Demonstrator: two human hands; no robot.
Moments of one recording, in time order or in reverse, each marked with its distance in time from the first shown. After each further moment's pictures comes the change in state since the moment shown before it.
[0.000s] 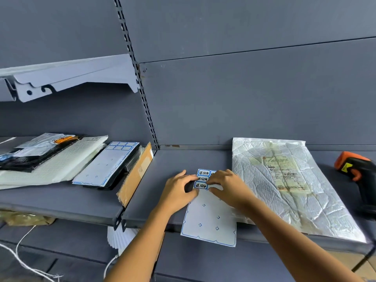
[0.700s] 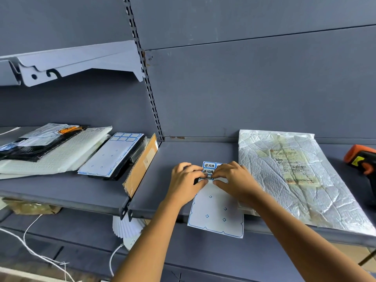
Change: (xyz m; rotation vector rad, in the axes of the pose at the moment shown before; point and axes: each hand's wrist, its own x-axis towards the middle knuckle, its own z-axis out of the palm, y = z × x) left_hand 0.001 -0.002 0.010 0.270 0.206 0.259; right_hand 0.000 -0.003 0.005 -0.081 0.006 0.034
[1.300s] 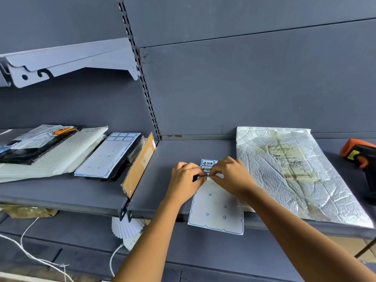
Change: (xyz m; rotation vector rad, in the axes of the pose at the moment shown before) left_hand 0.003 -0.001 0.001 -0.091 -0.026 -0.027; right_hand 0.005 -0.010 0.000 0.026 0.122 -0.009
